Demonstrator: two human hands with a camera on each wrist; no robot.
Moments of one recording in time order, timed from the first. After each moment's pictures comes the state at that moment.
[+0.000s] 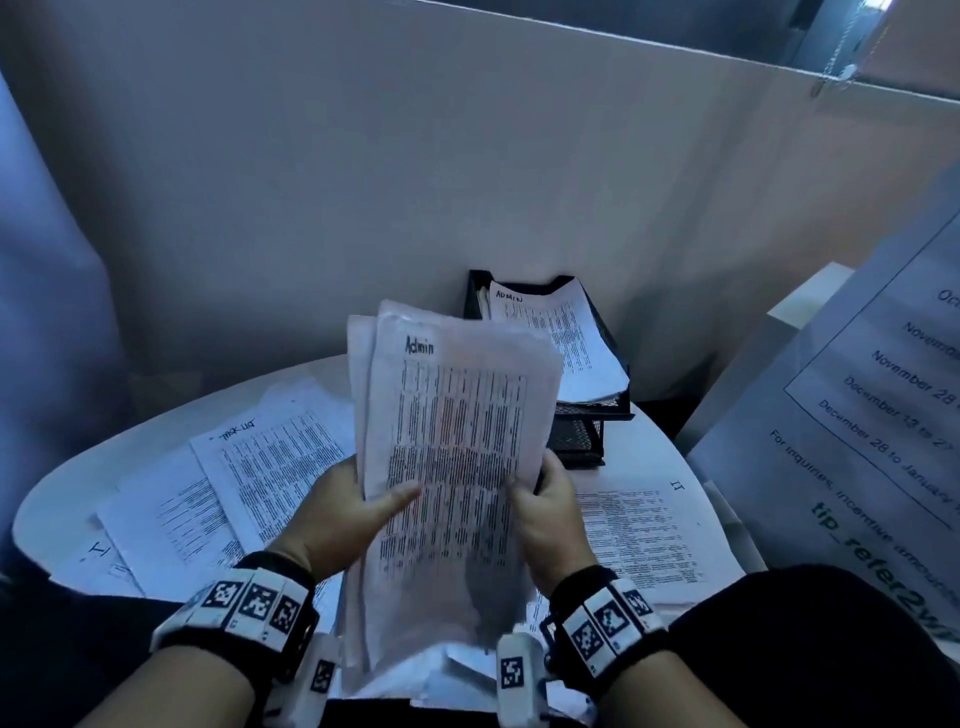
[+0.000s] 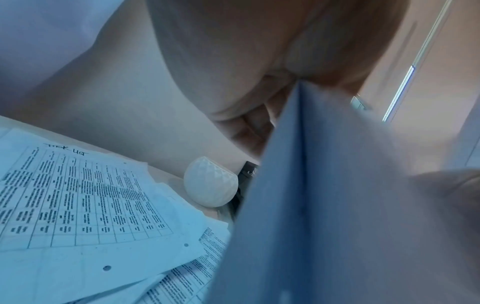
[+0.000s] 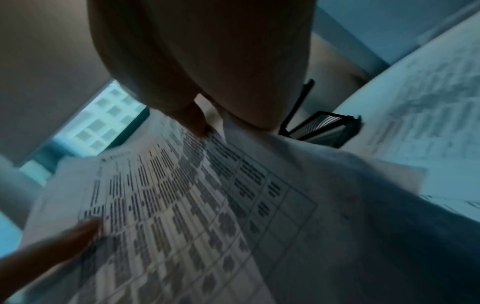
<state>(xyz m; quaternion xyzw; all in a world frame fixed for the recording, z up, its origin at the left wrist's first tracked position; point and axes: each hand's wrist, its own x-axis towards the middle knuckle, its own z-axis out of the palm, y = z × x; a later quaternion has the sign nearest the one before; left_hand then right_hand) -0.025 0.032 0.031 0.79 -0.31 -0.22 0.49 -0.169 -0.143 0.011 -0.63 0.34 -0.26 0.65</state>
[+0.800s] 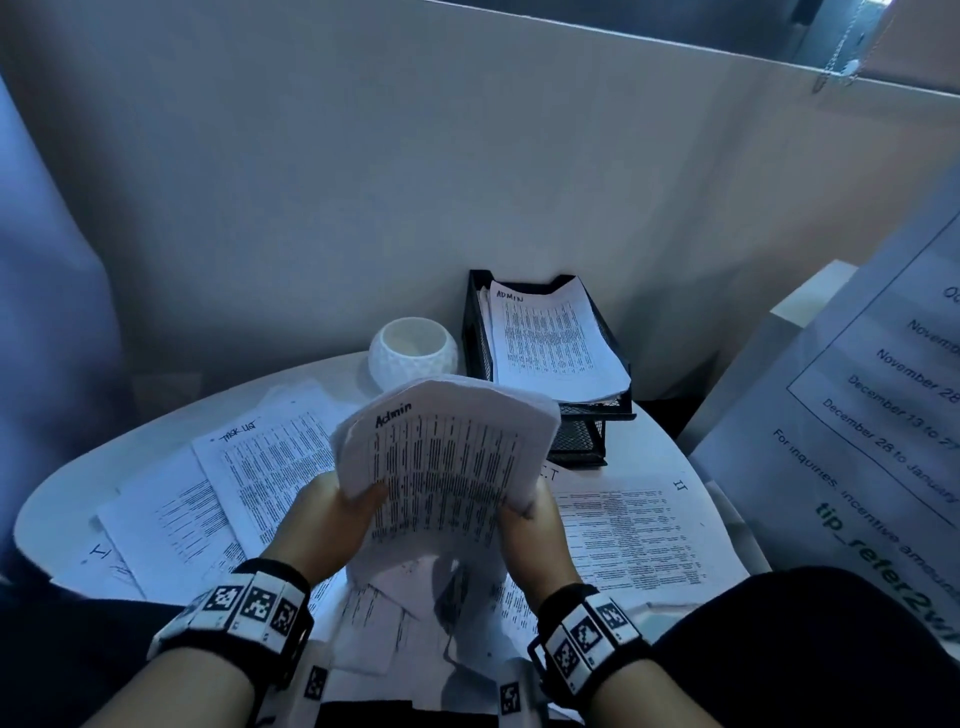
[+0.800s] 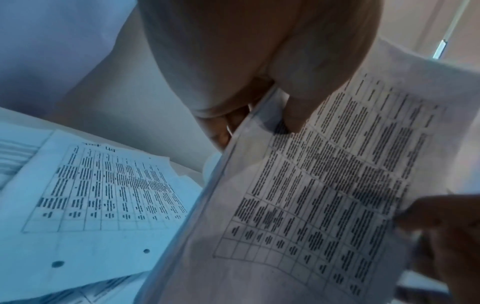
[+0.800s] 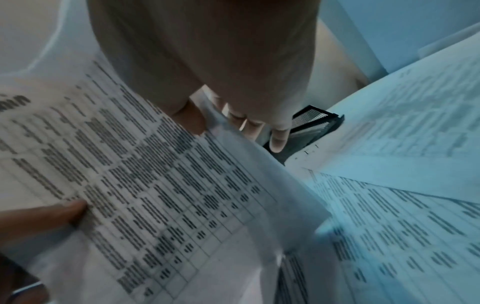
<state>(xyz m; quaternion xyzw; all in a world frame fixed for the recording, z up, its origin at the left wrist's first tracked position) -0.013 0.037 0.016 0.83 -0.23 -0.24 0.45 -0.164 -0.139 -0.026 -0.68 0.36 -0.23 0.60</state>
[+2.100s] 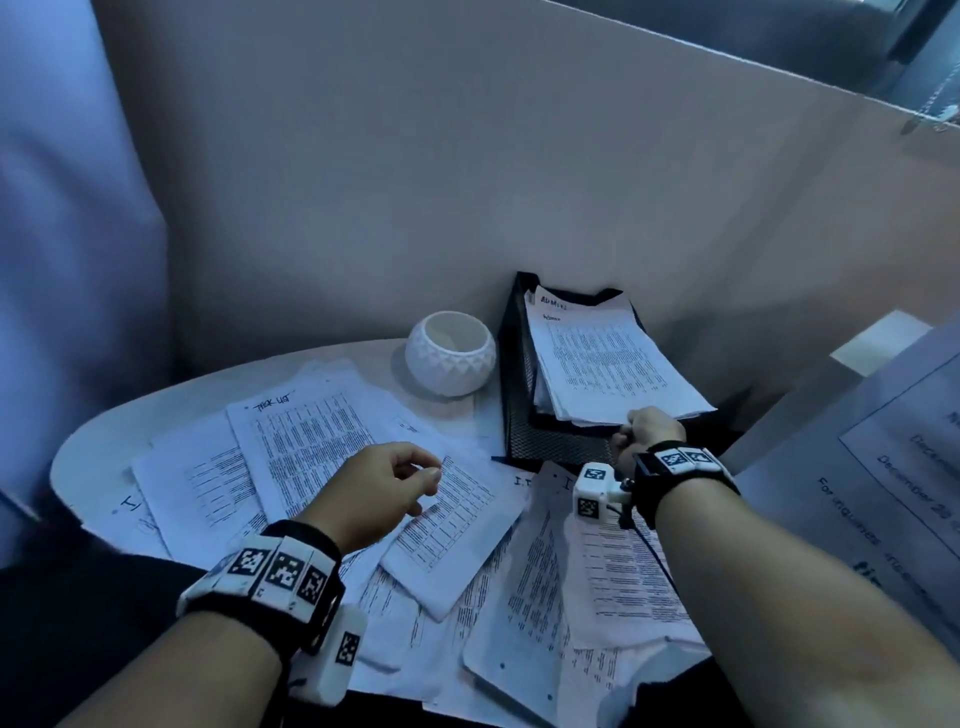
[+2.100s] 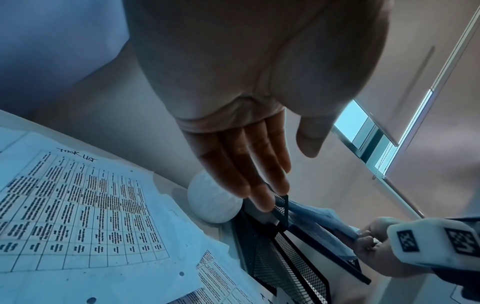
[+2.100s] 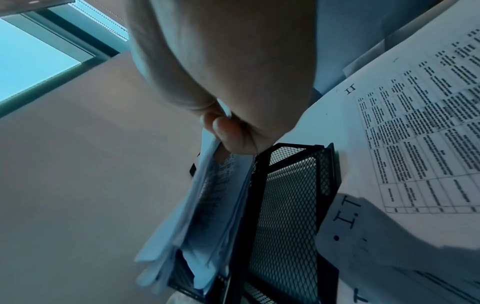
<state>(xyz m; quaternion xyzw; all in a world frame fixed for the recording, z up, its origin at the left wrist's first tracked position) -0.003 0.033 0.024 0.78 -0.25 -0.29 0.50 -0.102 -0.311 0.033 -0.35 0.60 -0.27 0.67</state>
